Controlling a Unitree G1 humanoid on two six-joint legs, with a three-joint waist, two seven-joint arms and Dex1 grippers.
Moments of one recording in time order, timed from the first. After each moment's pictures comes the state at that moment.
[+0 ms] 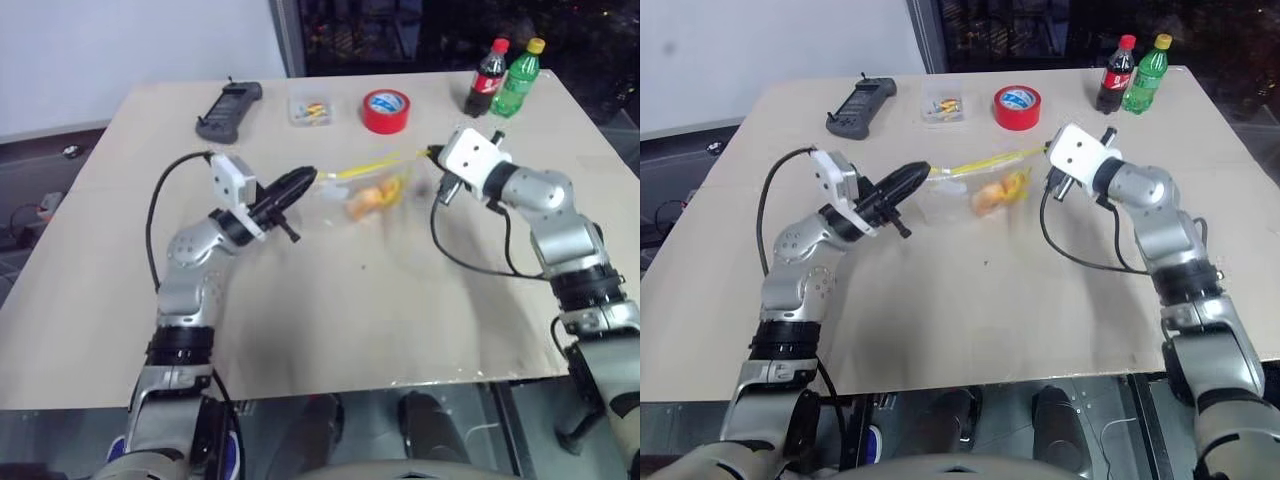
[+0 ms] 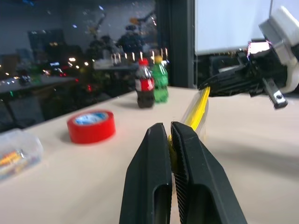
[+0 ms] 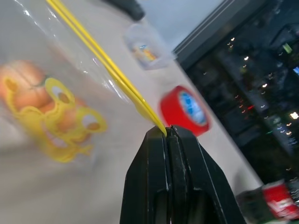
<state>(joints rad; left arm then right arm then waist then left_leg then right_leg) -0.46 0.41 0.10 0.13 -0.44 -0.01 -0.89 -0.73 -0.55 0.18 0.21 -0.11 0.05 0.64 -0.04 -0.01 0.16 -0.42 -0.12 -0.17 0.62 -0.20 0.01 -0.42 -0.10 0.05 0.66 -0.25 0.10</state>
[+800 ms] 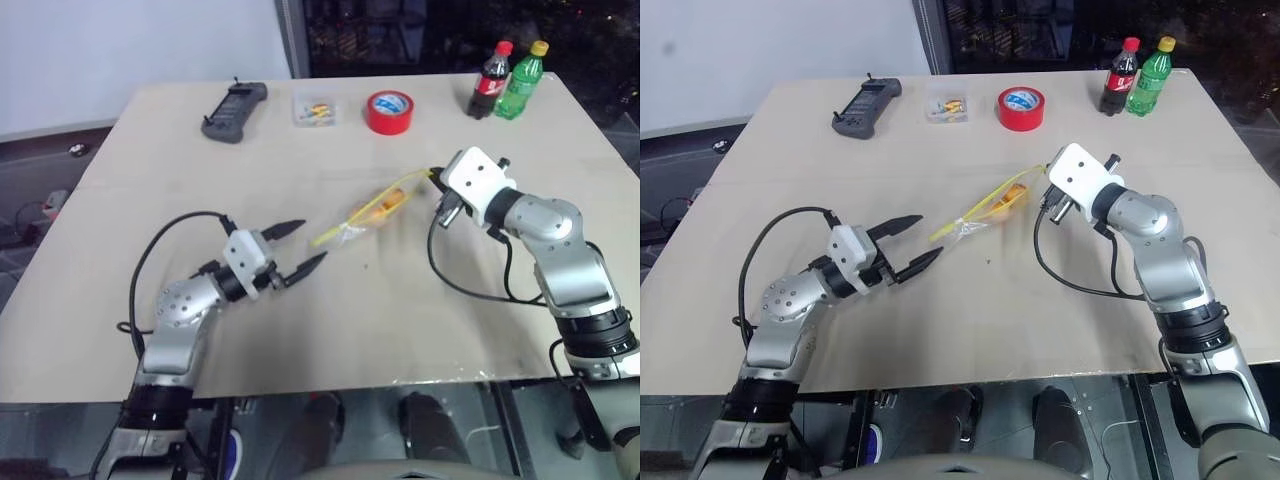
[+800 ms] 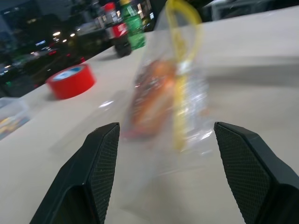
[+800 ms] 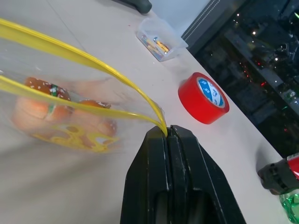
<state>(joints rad) -0.17 0.48 0.02 -0.08 -0.29 -0.12 -0.88 -0.59 -0.54 0.14 -0.16 -0.09 0.39 0.62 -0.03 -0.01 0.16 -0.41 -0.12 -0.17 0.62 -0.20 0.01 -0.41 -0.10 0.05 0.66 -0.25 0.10</state>
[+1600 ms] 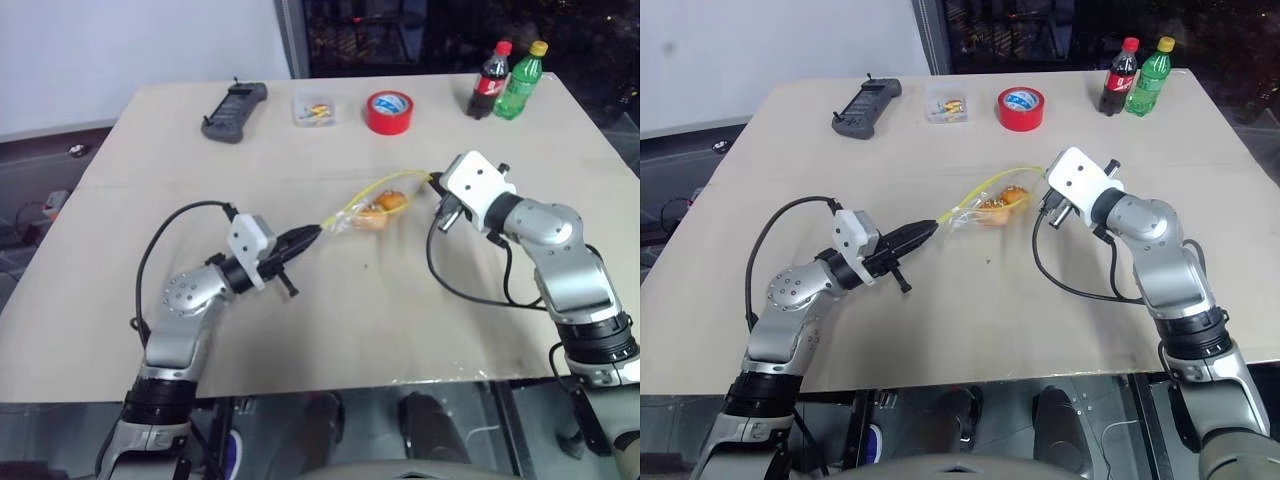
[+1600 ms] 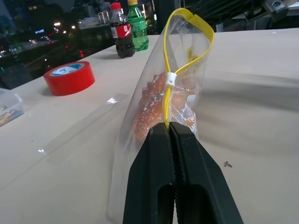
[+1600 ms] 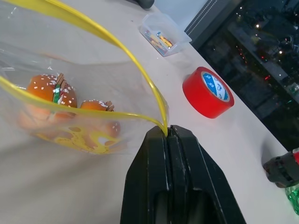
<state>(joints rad) -0.23 0.48 0.03 -0.09 -0.32 0.02 -0.84 -0.57 -0.54 0.14 -0.20 -0.09 0.43 0.62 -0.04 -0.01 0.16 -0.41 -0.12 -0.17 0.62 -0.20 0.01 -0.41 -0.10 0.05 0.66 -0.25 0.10</state>
